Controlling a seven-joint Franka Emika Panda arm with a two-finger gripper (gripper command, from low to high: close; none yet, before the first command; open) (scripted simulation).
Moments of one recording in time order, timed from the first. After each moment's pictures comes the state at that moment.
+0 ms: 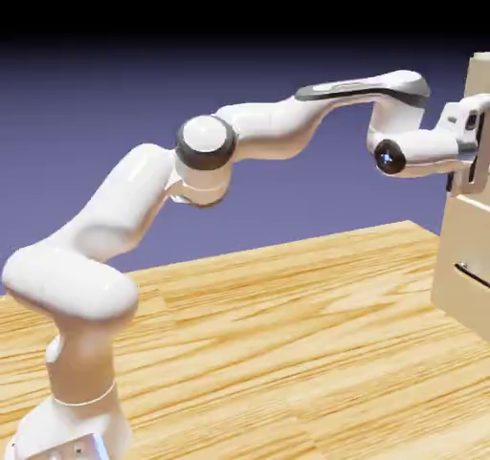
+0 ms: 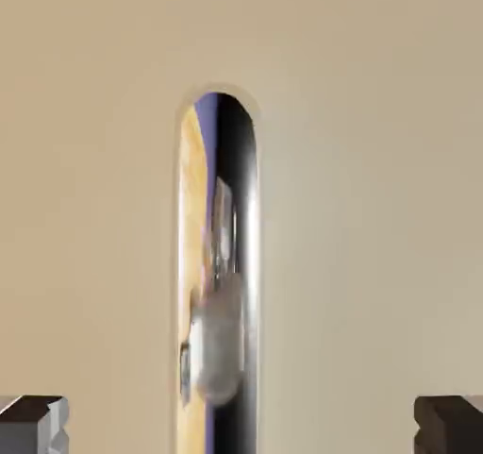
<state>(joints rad) 0.58 1.03 -1.13 -0.99 2.55 2.86 -2.45</state>
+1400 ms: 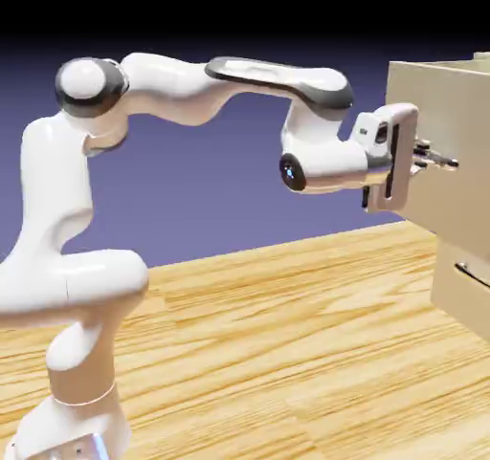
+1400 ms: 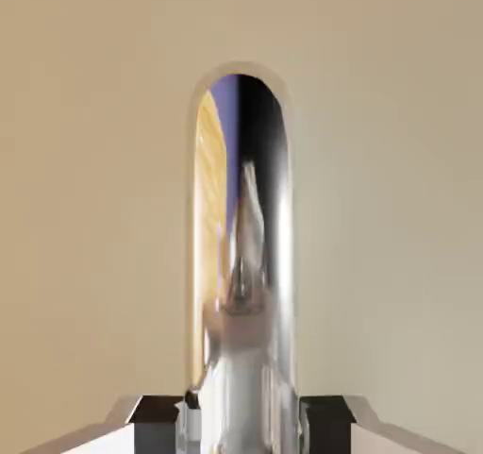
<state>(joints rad) 1.62 0.69 -1.84 -2.16 2.72 2.55 -2.90</state>
